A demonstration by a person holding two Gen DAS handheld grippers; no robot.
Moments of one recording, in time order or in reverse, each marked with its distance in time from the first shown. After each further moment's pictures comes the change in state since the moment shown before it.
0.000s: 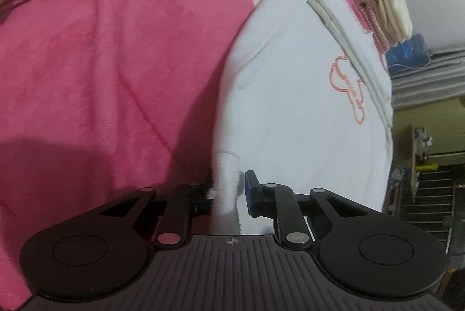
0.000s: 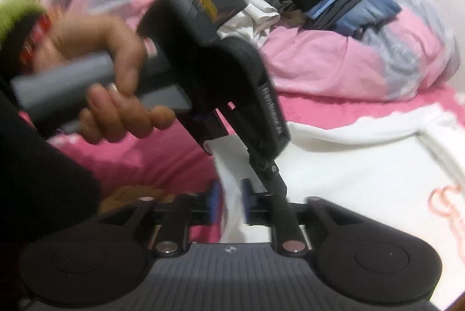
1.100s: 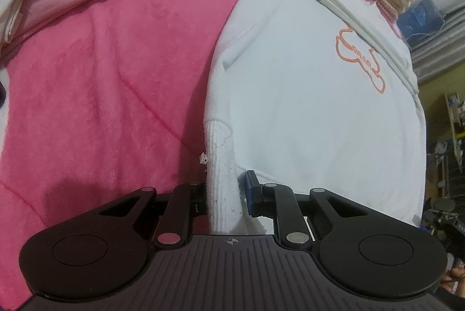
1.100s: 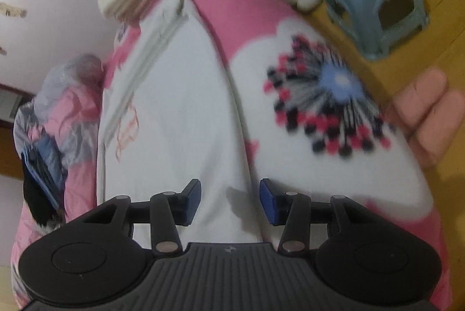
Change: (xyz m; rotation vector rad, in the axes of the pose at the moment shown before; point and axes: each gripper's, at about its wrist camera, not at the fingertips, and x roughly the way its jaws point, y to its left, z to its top) left arm 0.005 -0.029 -0.026 0.197 -0.067 0.185; right arm -0.221 -0.156 -0.290 1.562 -0.204 -0.331
